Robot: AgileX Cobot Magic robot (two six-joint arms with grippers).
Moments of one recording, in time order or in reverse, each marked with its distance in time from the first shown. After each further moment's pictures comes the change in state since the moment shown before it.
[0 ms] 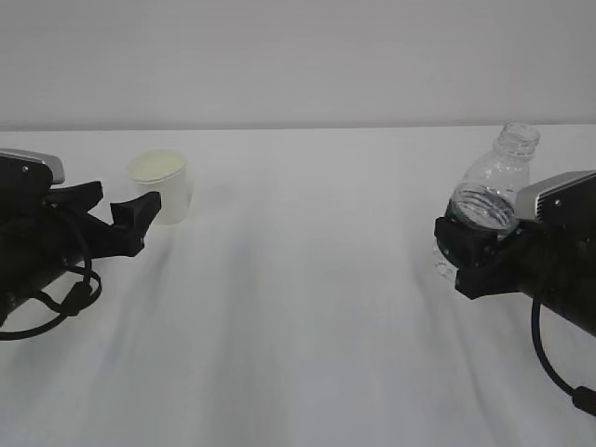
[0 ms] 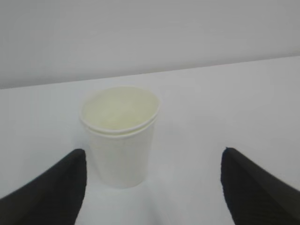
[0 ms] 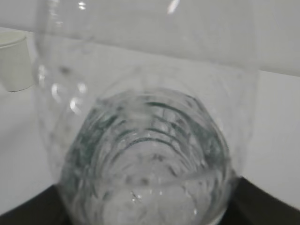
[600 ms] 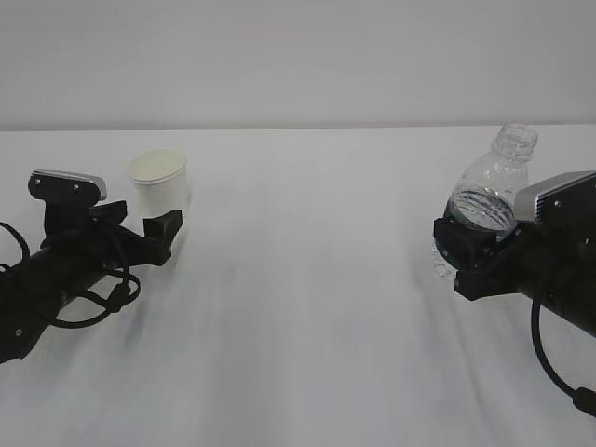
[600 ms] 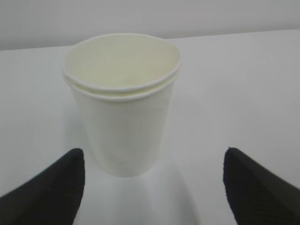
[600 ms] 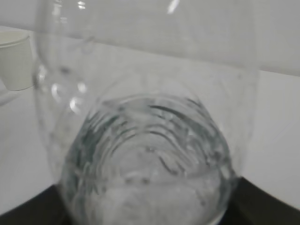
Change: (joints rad) left arm 0.000 0.230 -0.172 -0.015 0.000 0.000; right arm 0.000 -0.001 0.000 -0.007 0.000 0.002
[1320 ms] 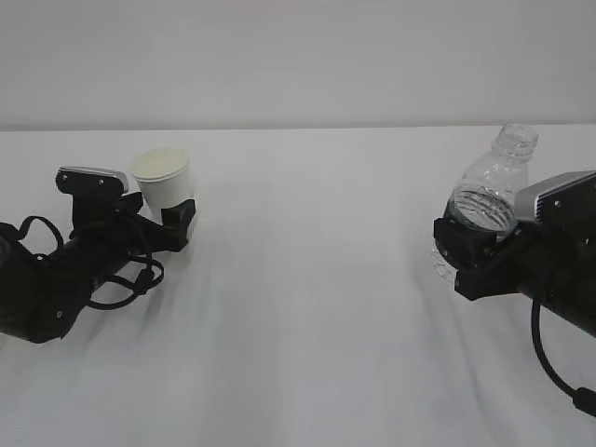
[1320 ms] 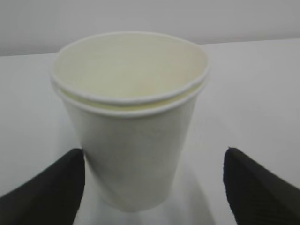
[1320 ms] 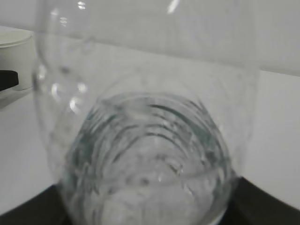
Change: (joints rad) left arm 0.000 0.133 -0.176 -0.024 0.000 0.000; right arm 0.000 0.000 0.000 0.000 0.000 0.000
